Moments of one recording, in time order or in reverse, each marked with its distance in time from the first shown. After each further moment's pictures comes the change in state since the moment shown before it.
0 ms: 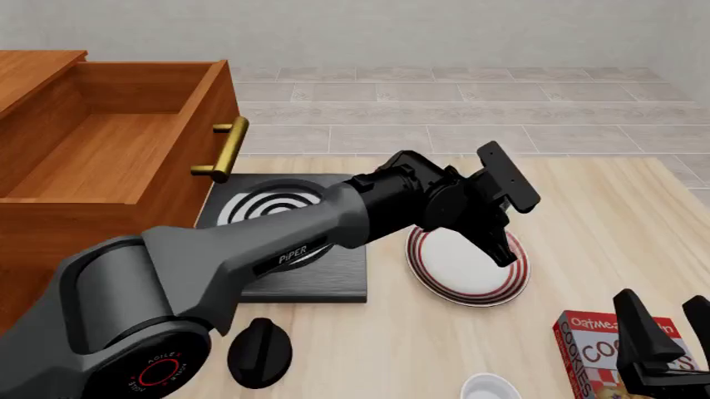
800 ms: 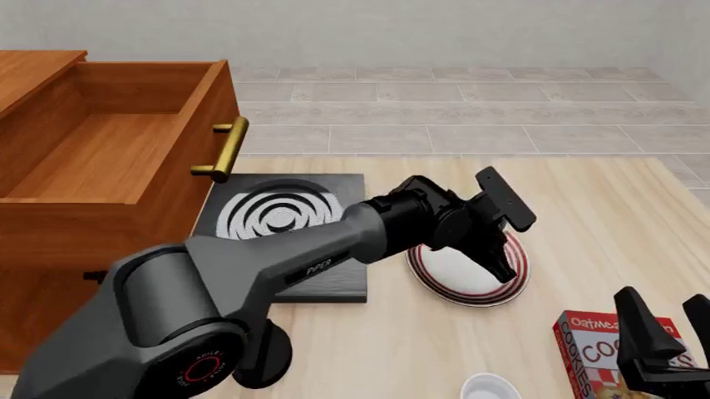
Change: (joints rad) left arm -0.002 0.101 -0.029 -0.022 -0.069; right arm -0.009 0.023 0.000 -0.021 0.013
